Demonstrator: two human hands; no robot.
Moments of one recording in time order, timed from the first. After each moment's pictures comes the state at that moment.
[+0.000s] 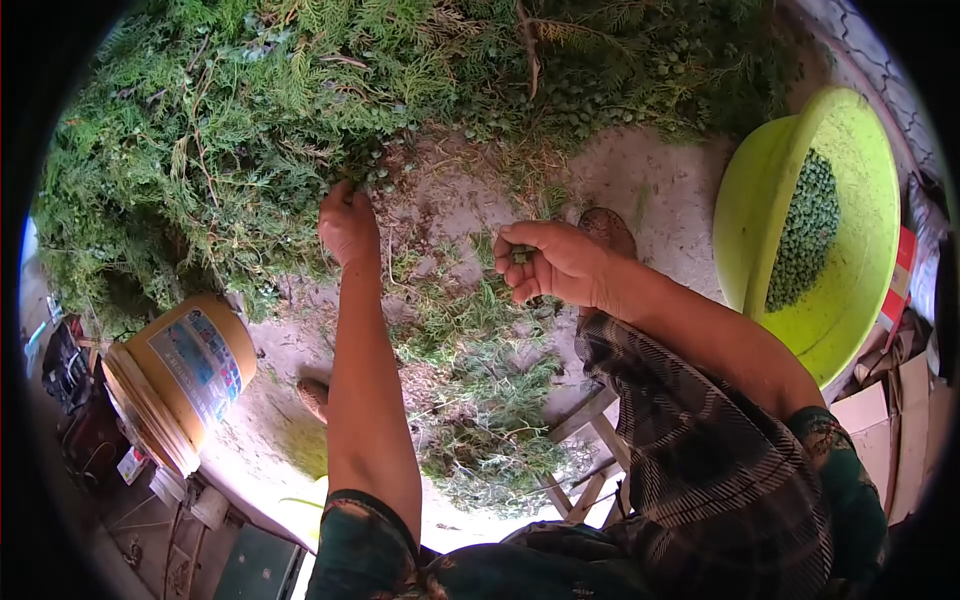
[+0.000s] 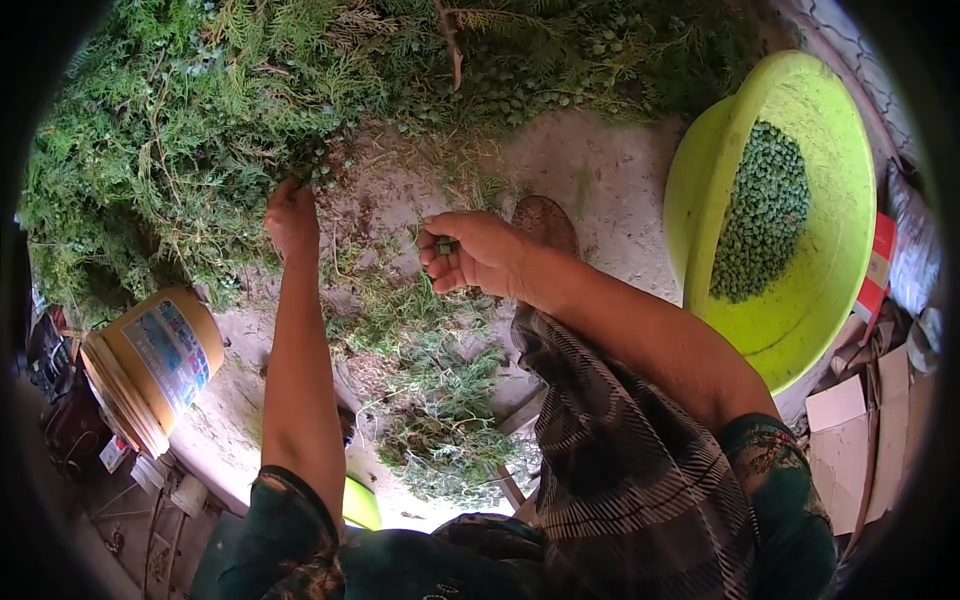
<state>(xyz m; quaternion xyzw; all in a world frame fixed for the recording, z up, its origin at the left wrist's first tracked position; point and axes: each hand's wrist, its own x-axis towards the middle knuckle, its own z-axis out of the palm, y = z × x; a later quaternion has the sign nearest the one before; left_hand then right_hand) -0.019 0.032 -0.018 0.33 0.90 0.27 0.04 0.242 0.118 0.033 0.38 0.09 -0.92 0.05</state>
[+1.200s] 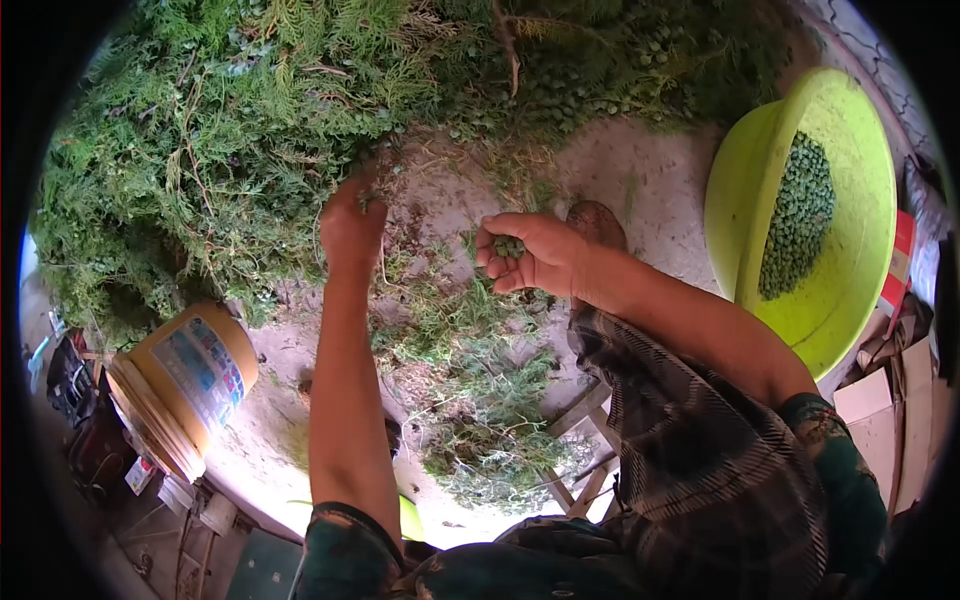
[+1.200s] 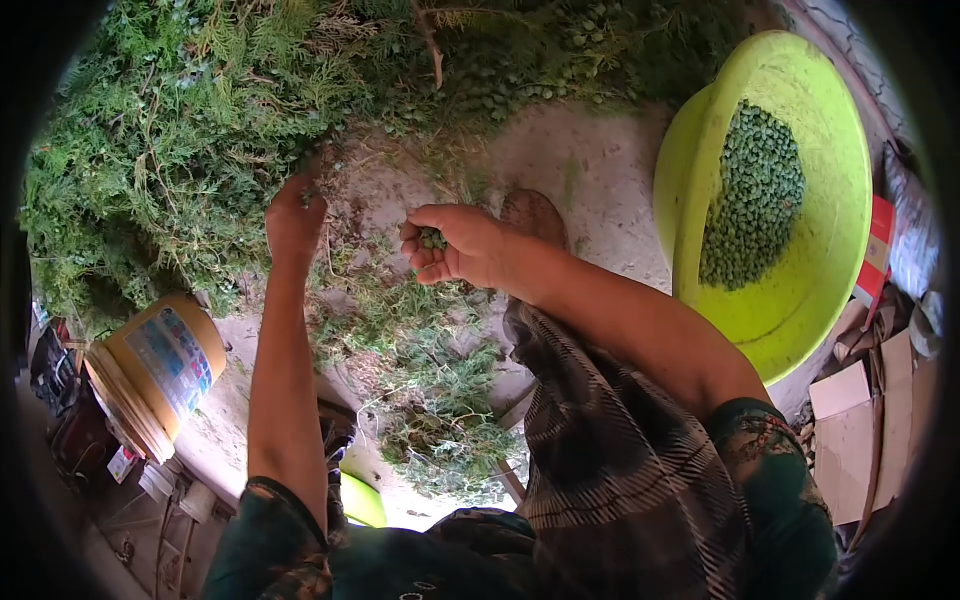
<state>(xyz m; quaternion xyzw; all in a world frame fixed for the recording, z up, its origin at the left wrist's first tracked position) -0.008 0.038 0.013 0.46 0.87 0.09 0.15 0.235 0.119 0.031 0.40 0.08 -0.91 0.05</state>
